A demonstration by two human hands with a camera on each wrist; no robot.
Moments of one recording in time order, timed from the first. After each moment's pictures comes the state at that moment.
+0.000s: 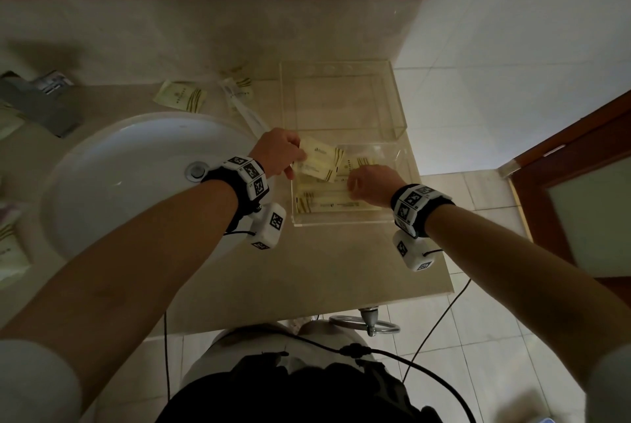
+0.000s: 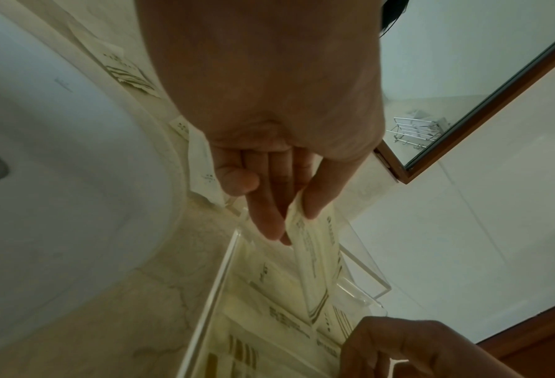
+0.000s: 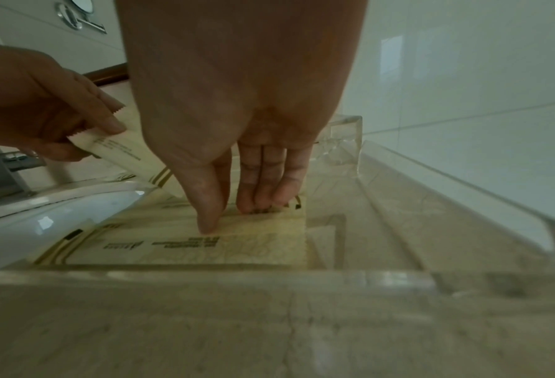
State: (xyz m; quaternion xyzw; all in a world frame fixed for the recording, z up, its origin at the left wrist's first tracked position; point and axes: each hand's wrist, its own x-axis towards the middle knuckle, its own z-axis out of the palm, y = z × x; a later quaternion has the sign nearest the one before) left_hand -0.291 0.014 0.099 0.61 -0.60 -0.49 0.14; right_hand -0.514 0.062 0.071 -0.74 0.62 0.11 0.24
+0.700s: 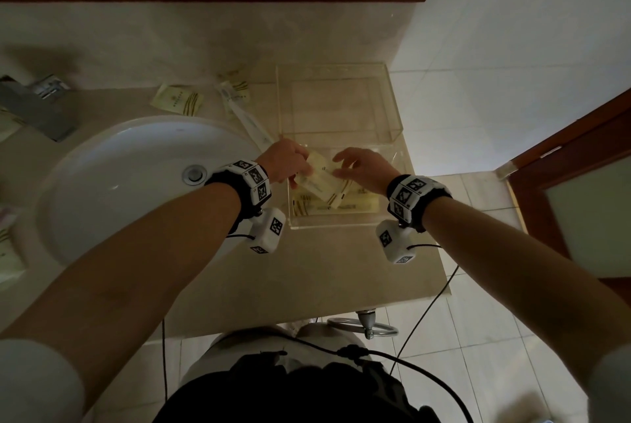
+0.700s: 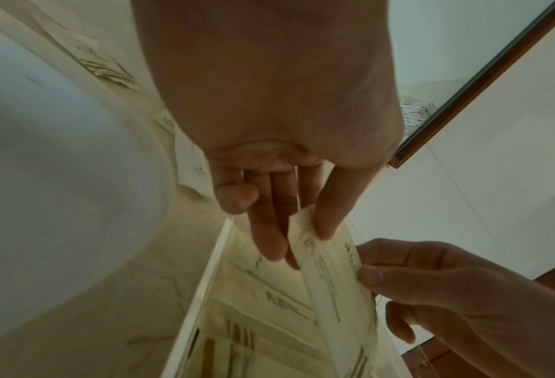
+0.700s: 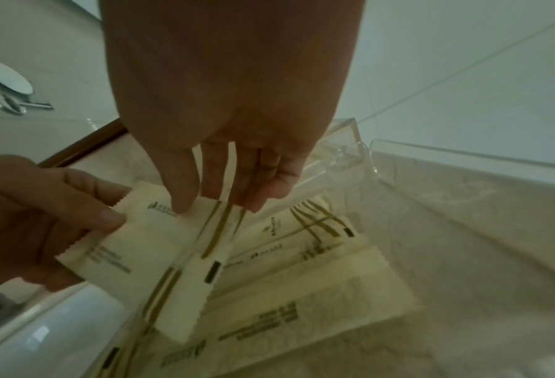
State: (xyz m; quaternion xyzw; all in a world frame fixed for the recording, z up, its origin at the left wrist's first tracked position) left_hand -0.304 0.018 0.098 0.58 -0.63 -0.51 0.07; right_hand -0.507 0.048 0.090 -0.63 0.65 -0.09 0.41
